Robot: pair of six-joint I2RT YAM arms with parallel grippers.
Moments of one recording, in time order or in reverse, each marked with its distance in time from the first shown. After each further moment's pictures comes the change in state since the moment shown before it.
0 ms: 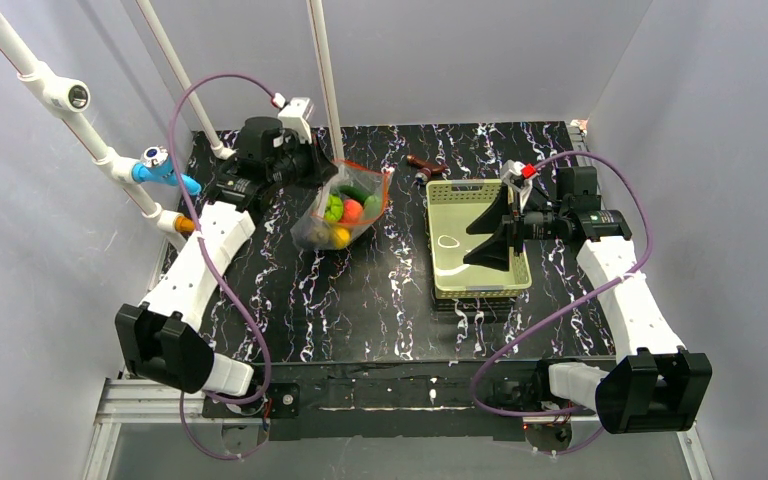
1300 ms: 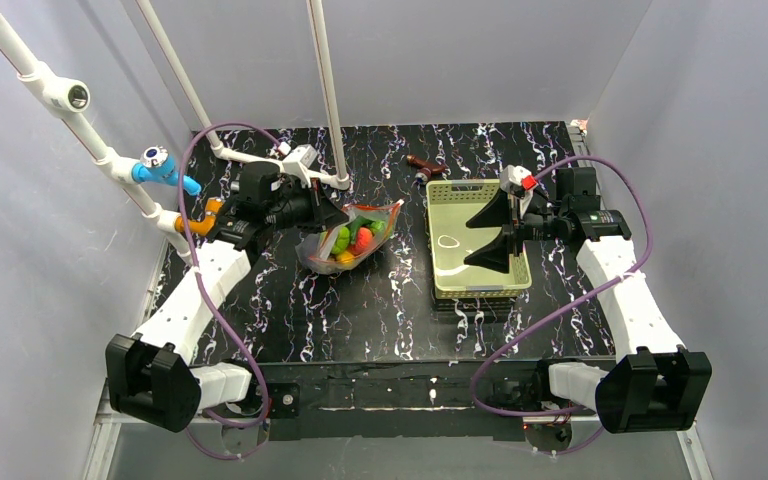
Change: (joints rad) left arm 0.000 -0.185 -0.380 0.100 0.247 -0.148; right arm 0.000 0.002 -0.003 -0.010 -0.003 -0.183
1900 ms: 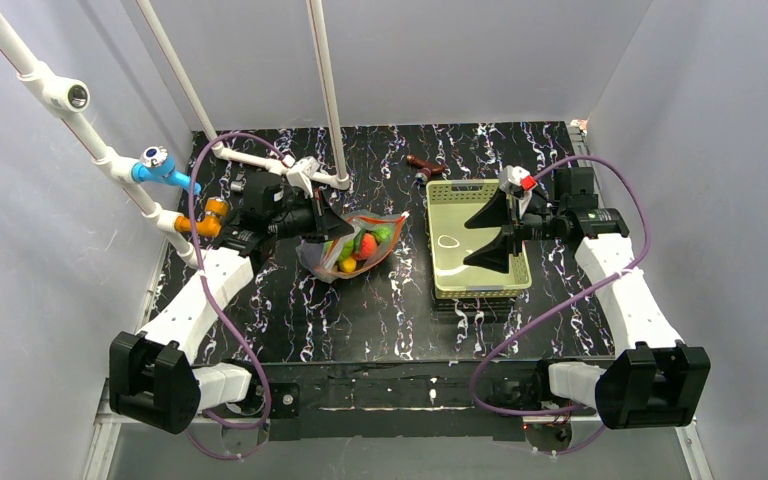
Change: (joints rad) left arm 0.000 -0.011 -0.108 0.092 0.080 -0.079; right arm 0.001 0.017 0.000 -0.006 -0.016 -0.029
